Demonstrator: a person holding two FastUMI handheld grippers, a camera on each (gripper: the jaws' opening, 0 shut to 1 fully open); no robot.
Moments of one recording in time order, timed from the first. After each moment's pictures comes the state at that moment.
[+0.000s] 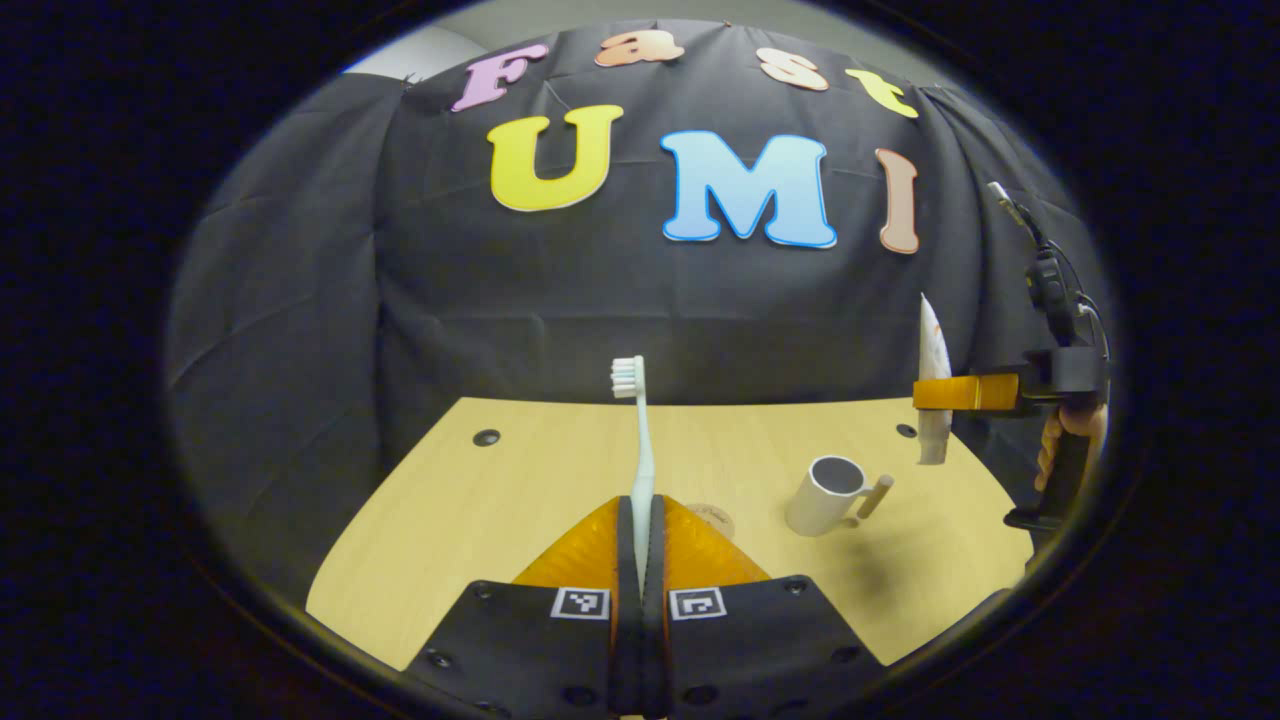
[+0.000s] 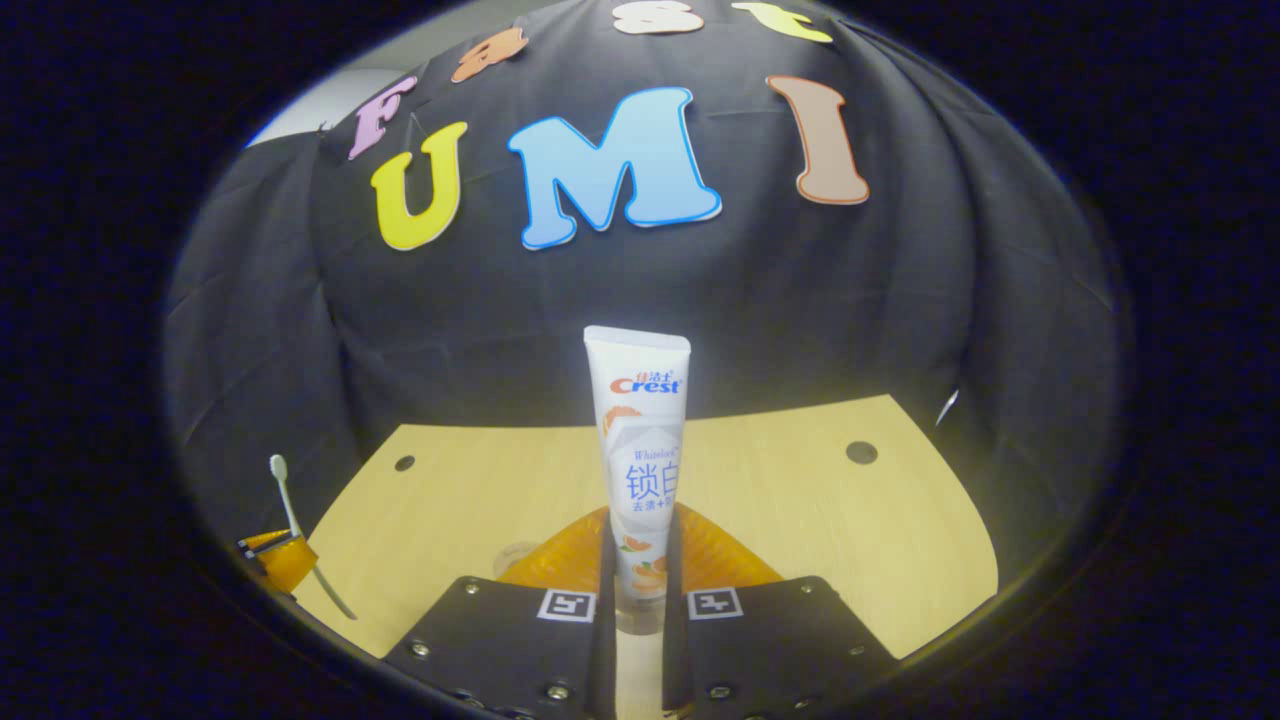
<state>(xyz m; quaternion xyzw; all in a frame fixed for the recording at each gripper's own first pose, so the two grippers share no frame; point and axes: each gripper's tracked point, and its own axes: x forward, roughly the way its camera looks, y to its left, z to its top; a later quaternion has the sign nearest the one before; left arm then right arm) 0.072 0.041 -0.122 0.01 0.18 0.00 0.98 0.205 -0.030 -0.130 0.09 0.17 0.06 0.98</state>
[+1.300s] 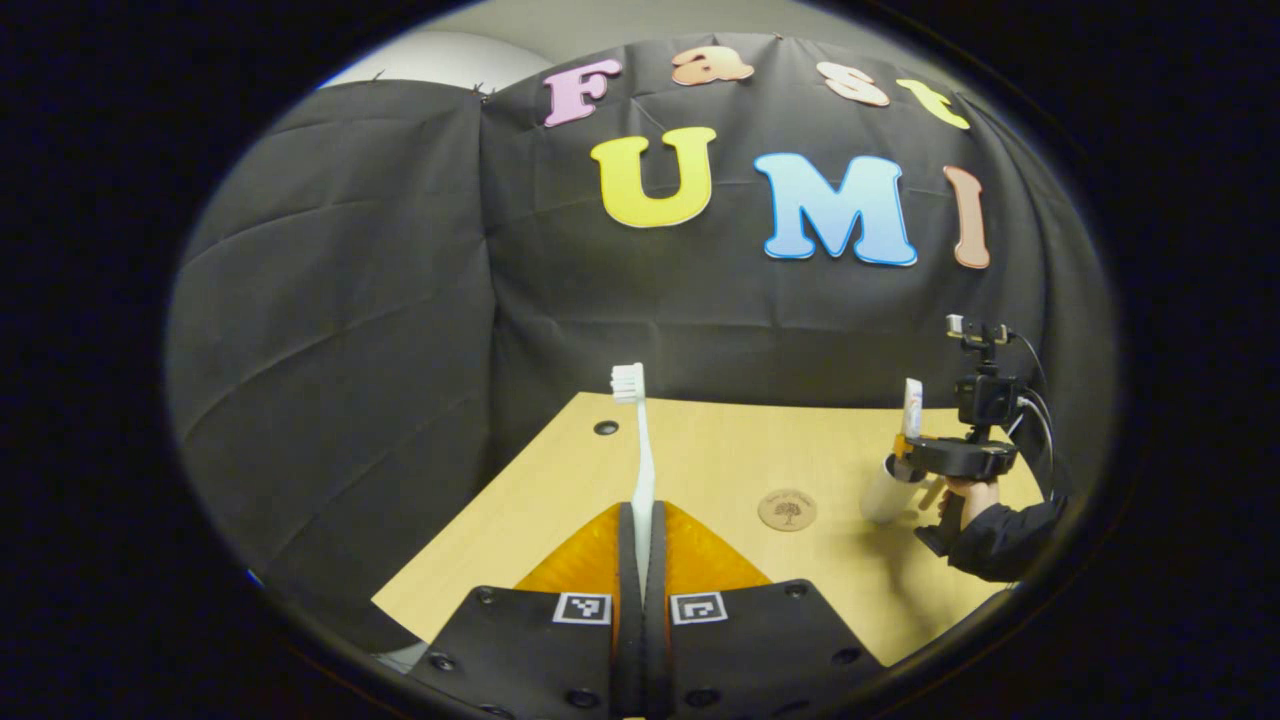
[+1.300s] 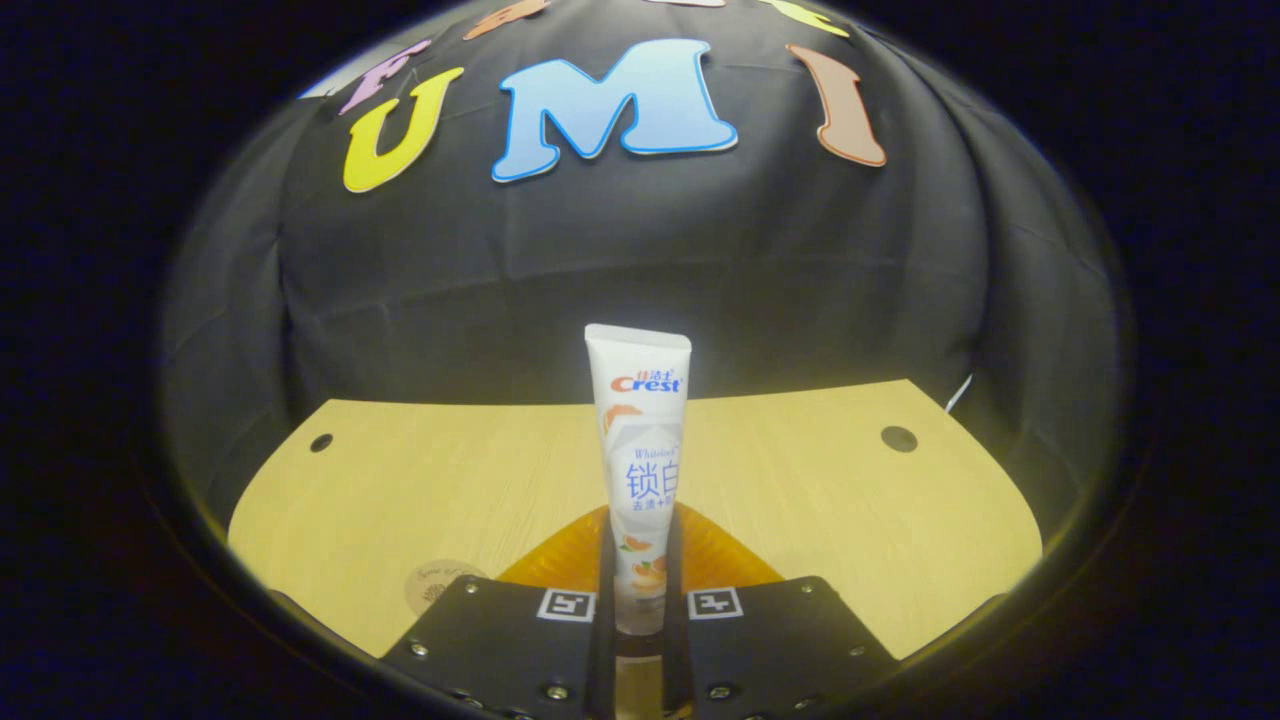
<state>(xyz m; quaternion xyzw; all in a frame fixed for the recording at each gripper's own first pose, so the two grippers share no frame) -0.017 0.111 -0.088 0.02 0.18 0.12 0.98 0.298 0.000 -0.258 0.05 0.19 0.01 0.98</state>
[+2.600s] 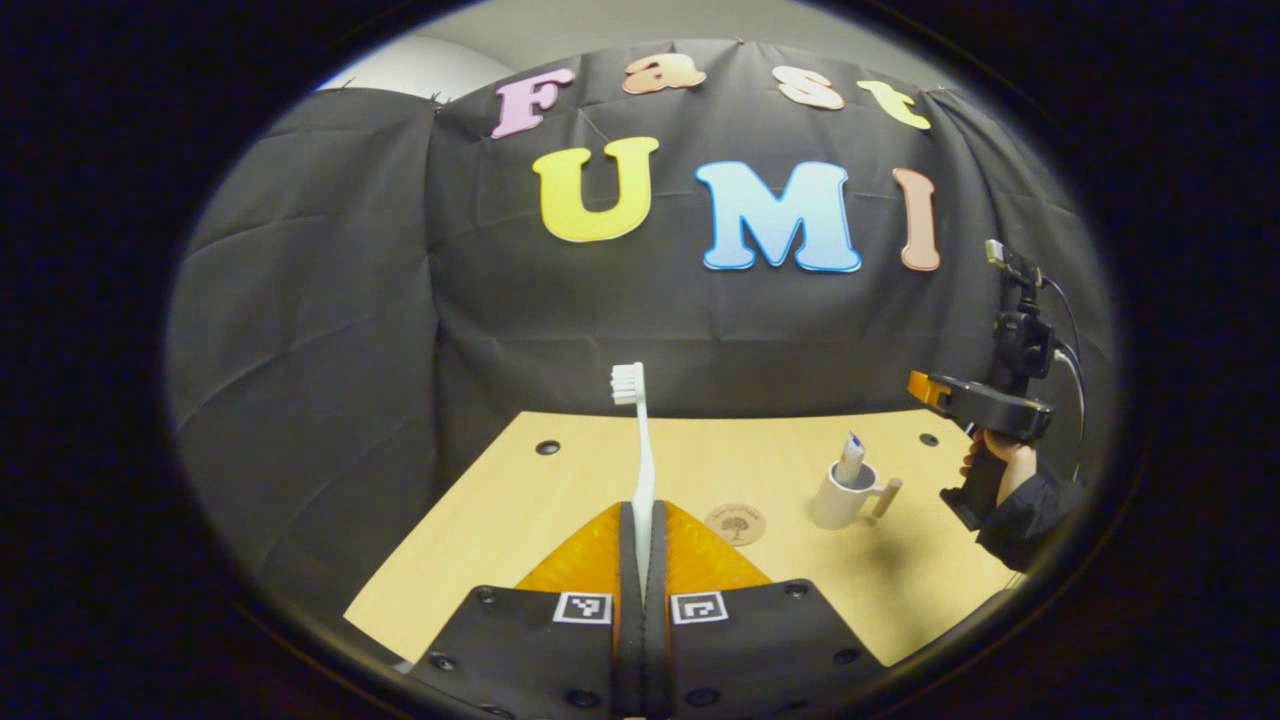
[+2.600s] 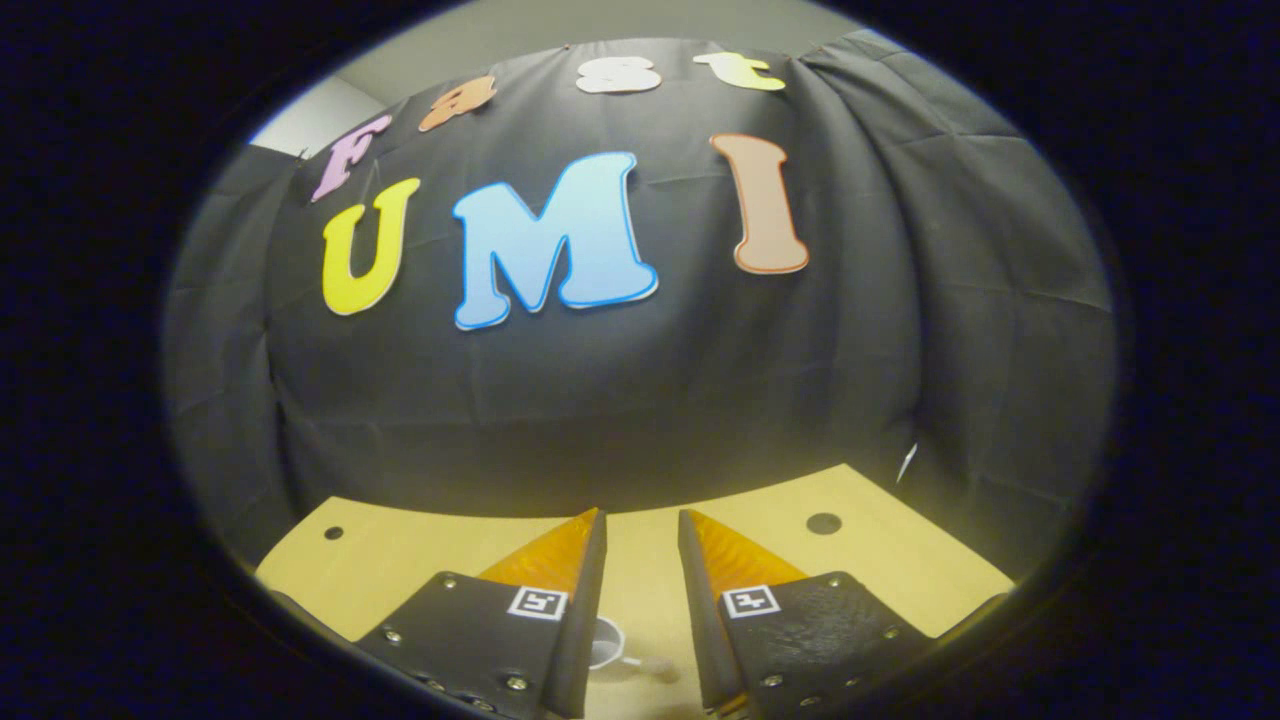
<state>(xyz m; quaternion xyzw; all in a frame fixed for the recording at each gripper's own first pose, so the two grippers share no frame) 0.016 0.052 -0.082 0.03 0.15 0.03 0.99 0.252 -0.097 -0.116 0.10 0.03 -0.06 0.99</state>
